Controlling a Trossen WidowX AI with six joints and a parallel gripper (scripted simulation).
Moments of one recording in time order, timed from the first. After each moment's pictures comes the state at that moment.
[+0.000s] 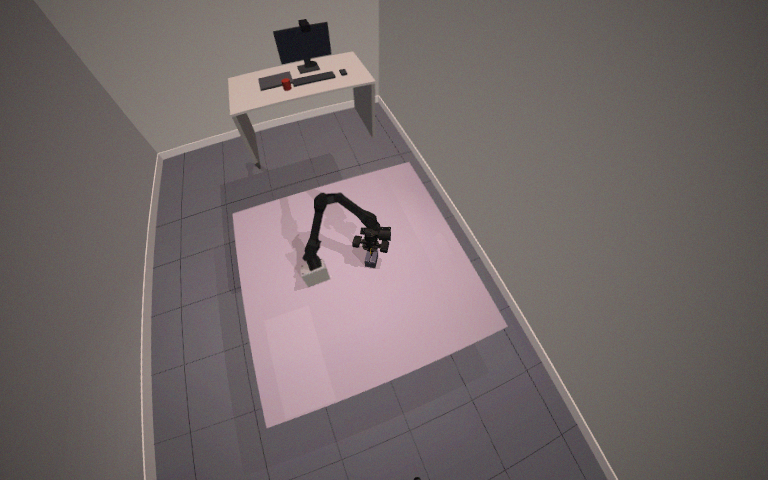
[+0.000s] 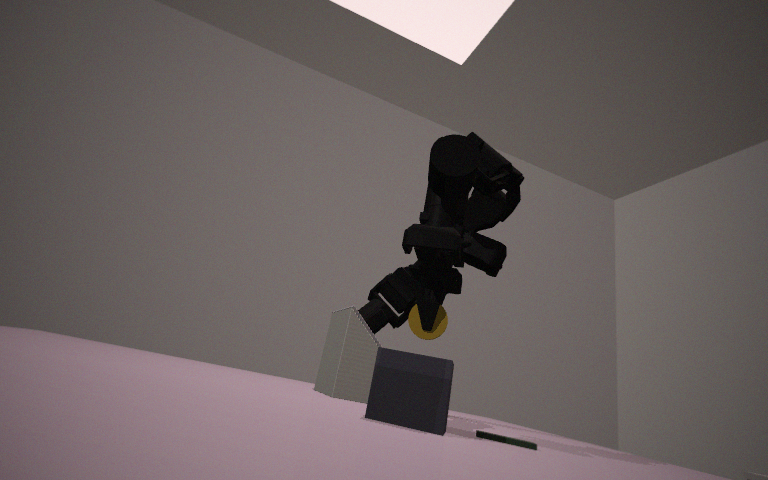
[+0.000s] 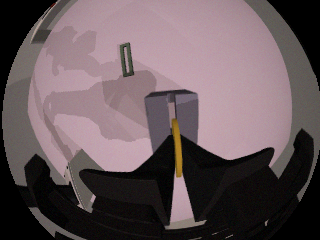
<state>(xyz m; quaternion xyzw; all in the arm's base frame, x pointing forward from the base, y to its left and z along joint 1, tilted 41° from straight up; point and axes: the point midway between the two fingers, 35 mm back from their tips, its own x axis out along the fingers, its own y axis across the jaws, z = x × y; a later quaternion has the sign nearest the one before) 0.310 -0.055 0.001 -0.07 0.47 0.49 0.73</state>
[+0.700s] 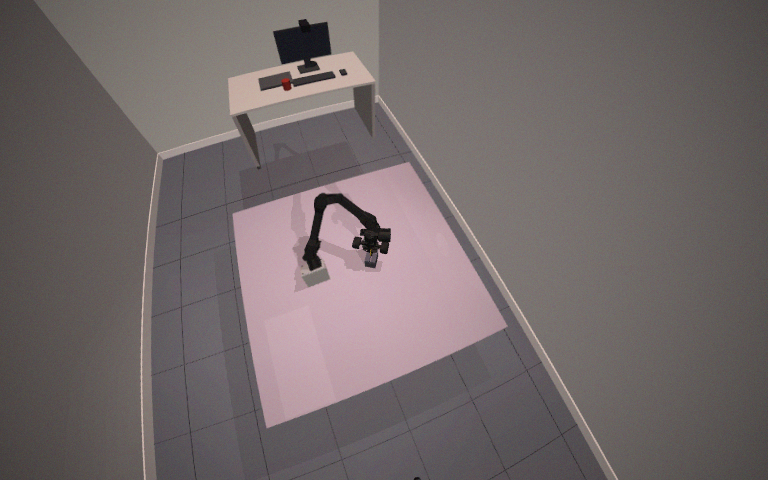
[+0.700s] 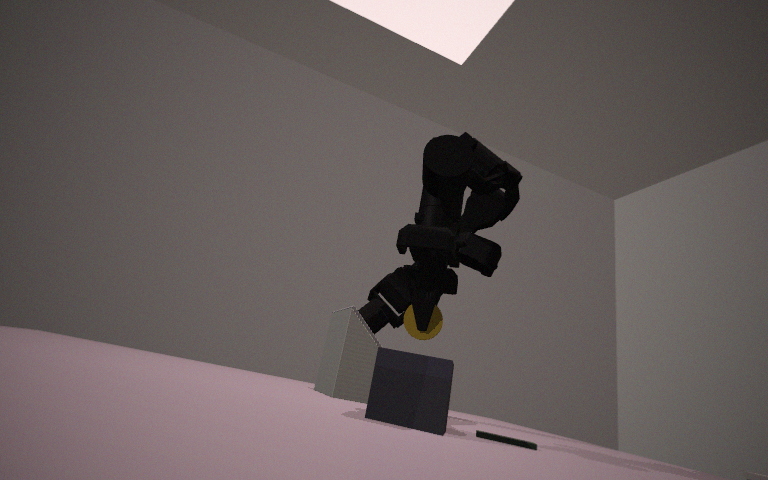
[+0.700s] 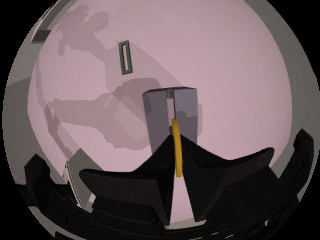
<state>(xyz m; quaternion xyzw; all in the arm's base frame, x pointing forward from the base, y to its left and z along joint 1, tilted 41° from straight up) 0.307 -0.058 -0.004 -0.07 0.47 0.48 0.73</state>
